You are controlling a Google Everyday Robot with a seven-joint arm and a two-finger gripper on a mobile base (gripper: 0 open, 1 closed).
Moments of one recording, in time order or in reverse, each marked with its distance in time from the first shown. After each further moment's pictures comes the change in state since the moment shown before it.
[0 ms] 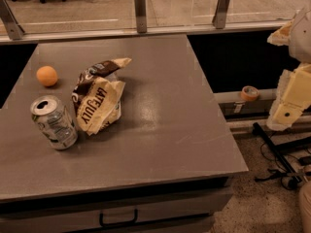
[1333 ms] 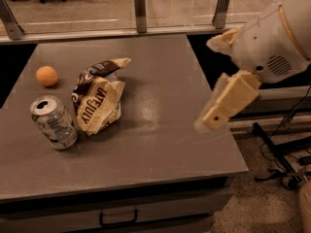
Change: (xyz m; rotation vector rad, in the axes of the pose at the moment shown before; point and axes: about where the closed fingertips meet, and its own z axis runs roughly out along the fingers) arm -0.116 0.039 0.015 -0.093 -0.466 0.005
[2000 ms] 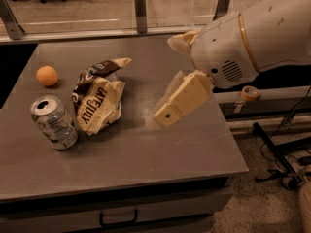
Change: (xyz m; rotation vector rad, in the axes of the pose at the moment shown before) arm -0.068 0.018 0.034 -0.047 -0.260 0.032
